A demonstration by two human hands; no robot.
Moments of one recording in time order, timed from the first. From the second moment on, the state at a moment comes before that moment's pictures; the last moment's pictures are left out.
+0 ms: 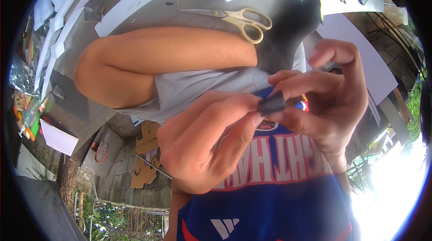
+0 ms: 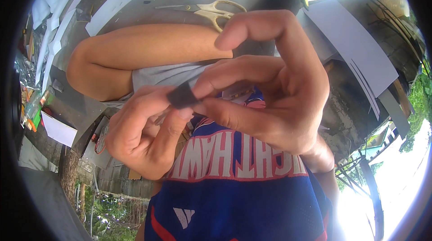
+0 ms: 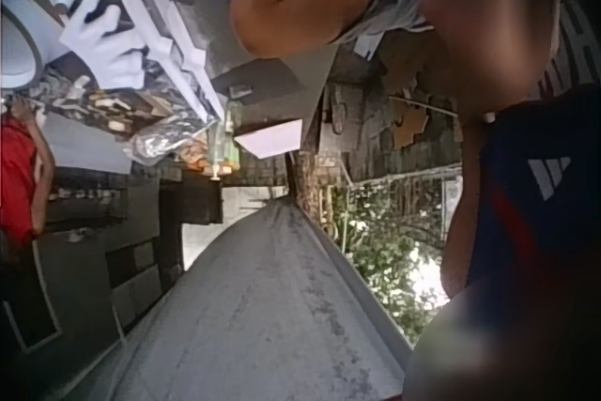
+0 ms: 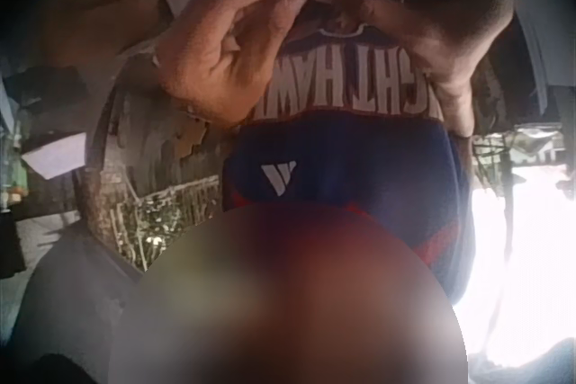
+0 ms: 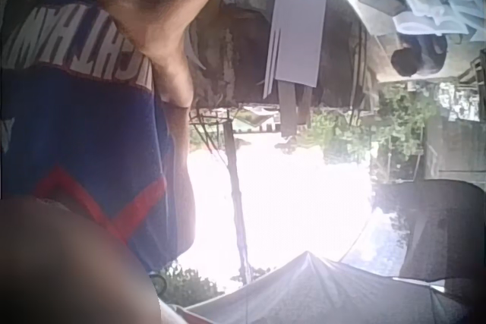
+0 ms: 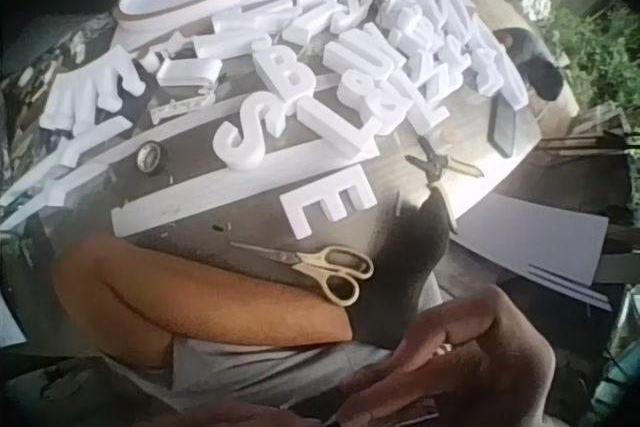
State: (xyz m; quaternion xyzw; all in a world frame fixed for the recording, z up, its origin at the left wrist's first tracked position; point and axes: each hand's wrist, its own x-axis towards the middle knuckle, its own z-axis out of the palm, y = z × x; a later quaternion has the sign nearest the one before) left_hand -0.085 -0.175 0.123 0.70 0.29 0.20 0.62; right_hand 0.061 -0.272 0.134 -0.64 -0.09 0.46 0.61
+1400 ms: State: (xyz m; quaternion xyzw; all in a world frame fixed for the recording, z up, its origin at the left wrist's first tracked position) left_hand -0.076 -0.167 0.136 0.68 0.30 0.18 0.64; right_hand 0.077 -0.282 0.124 -0.58 -0.39 0.40 0.60
